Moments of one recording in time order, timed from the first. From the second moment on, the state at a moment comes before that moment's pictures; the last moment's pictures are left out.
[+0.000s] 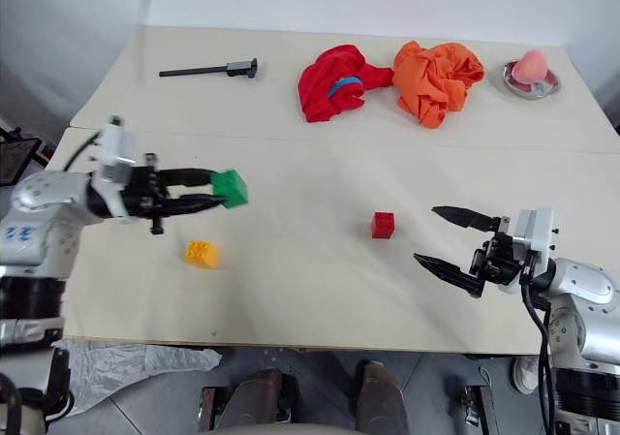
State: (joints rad) left arm -0.68 0.72 -0.03 0.26 -0.43 0.22 -1.35; right arm -0.08 -0.69 -0.34 -0.01 0.65 0.04 1.31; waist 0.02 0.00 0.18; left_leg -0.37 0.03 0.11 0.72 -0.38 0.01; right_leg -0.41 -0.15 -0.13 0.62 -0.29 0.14
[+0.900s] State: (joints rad) left arm -1.05 0.27 -0.25 0.98 -0.01 -0.15 -1.28; right arm 0.08 -0.70 -0.38 -0.16 0.65 0.07 1.21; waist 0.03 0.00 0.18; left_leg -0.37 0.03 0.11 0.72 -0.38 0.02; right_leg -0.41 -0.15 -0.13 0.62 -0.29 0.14
